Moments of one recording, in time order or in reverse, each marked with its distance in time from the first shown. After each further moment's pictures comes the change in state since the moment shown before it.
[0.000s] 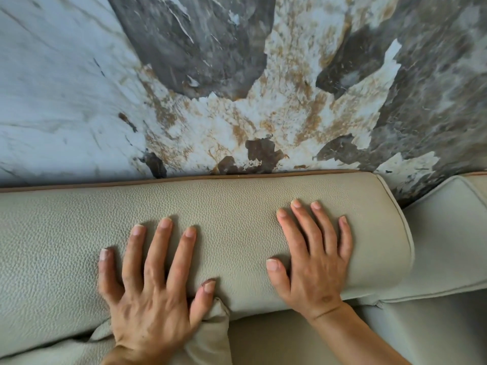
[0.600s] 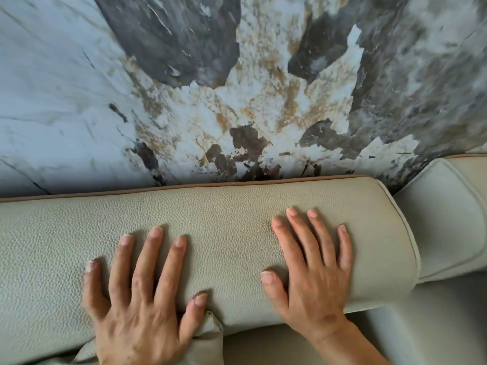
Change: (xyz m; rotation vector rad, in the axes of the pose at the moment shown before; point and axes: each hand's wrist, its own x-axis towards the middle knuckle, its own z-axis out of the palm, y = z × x) left_hand -0.027 0.008 -0.032 -0.038 -0.028 -0.011; right_hand -0.035 -0.005 -0.041 0.000 -0.074 0.031
